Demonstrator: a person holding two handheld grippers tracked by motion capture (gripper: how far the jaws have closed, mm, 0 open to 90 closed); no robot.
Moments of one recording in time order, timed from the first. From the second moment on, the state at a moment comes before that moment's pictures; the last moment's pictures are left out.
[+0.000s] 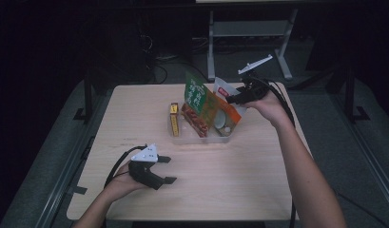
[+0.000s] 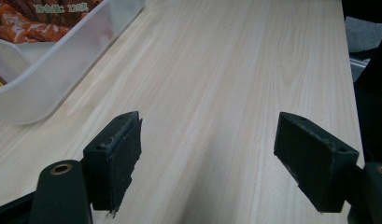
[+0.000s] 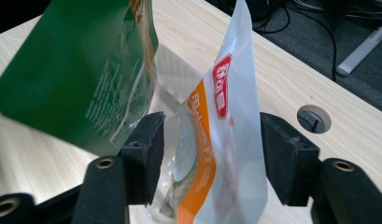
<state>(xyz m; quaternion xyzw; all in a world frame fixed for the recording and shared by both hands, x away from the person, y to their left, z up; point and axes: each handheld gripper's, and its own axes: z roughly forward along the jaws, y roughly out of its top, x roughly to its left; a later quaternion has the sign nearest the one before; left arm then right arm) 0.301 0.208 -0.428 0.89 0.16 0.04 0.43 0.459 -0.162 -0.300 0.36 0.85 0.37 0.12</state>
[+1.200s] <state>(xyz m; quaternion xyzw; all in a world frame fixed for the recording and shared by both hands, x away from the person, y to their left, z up) 0.297 0.216 -0.426 0.89 0.18 0.04 0.42 0.356 -0.217 -0.344 0.34 0.82 0.44 0.15</state>
